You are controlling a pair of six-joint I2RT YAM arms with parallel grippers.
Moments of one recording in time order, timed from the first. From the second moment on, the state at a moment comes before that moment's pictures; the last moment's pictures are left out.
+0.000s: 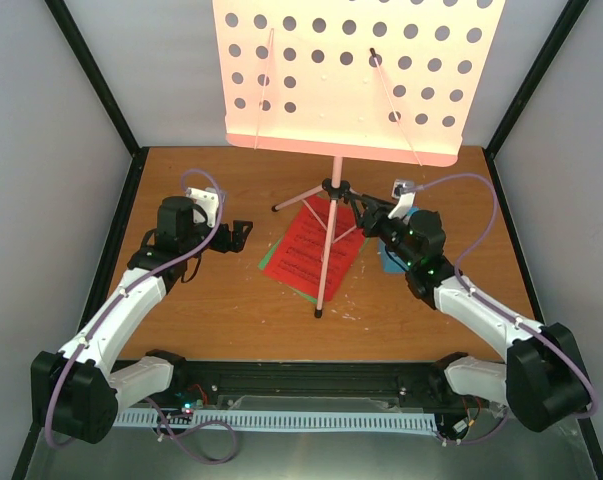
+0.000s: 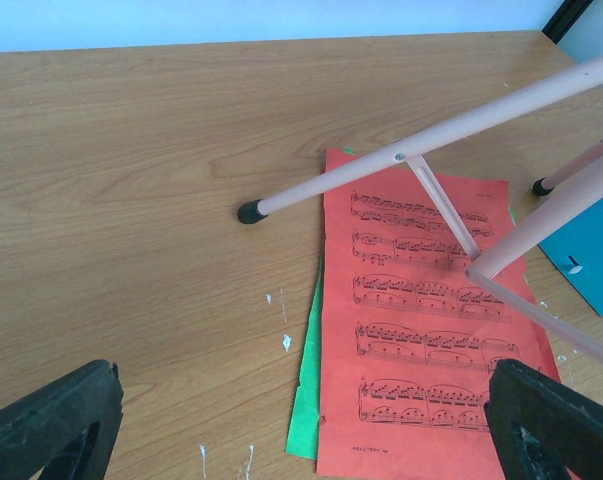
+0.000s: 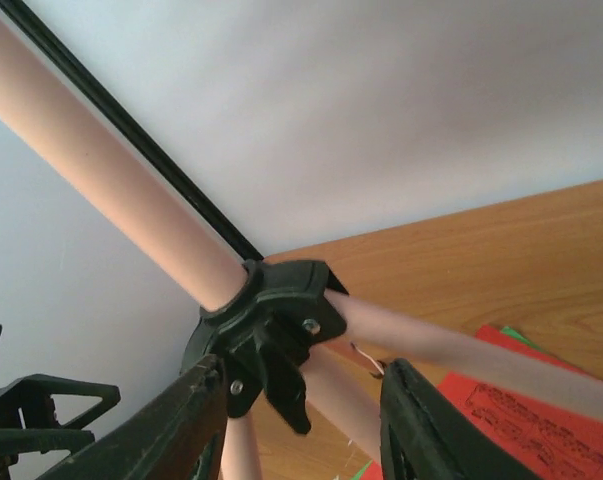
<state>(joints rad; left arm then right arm) -0.25 1.08 0.80 -0.26 0.26 -0.11 0.44 1.17 0.60 0.53 -0.19 0.63</state>
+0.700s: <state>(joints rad) -0.25 1.08 0.80 -0.26 0.26 -0.11 0.40 1.31 0.71 0.55 -0.43 0.61</state>
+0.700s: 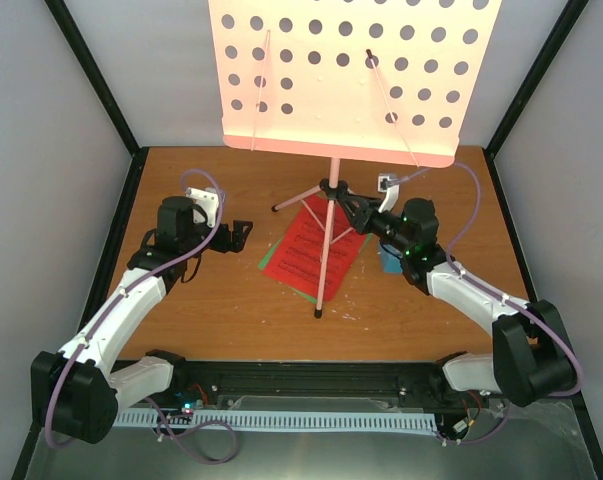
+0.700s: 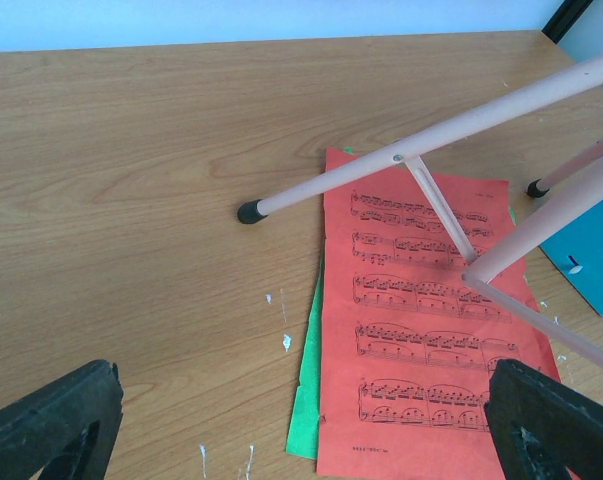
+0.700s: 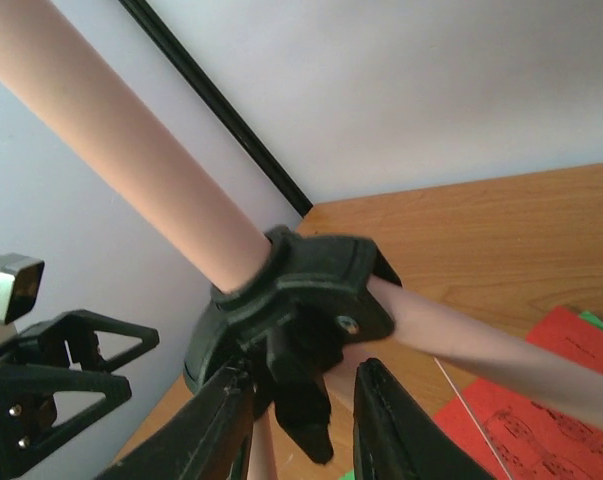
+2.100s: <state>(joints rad) -0.25 1.08 0.80 -0.26 0.27 -0.11 0.40 1.11 0.68 0.29 -0.31 -0.46</state>
